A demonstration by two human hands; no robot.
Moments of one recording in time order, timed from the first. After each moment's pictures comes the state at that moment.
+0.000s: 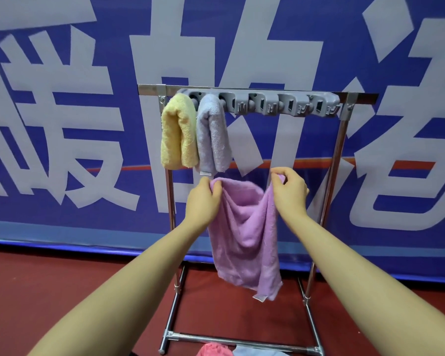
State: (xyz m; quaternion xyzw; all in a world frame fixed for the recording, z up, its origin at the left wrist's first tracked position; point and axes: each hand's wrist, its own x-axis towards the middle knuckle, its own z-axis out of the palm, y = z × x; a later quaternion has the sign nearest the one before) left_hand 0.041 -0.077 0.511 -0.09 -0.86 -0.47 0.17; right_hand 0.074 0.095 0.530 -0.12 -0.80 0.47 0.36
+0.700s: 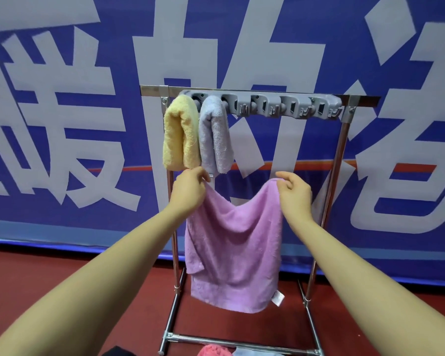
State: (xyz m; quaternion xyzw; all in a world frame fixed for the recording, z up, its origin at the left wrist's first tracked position) left_hand 0.022 -0.111 0.536 -0.13 -0.88 -0.40 0.20; right_hand 0.071 0.106 0.519 -0.11 -0.79 0.52 0.32
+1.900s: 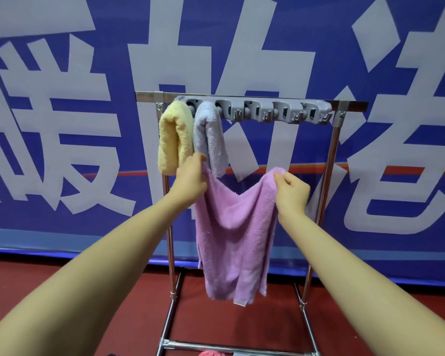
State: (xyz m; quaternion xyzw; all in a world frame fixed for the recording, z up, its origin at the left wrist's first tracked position) left_hand 0.010 -0.103 0.558 -0.19 -0.90 -0.35 0.20; right_hand 0.077 0.091 0.543 -0.16 -0.68 0.61 0.38
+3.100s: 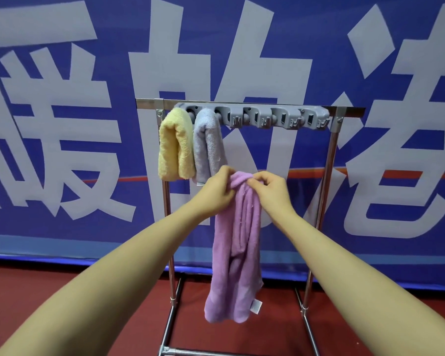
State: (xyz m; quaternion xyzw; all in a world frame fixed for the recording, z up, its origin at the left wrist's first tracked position) left_hand 0.031 -0.068 0.558 -0.33 -0.87 -0.35 0.14; right_hand 0.063 0.082 0.547 -0.02 -0.81 0.53 0.26
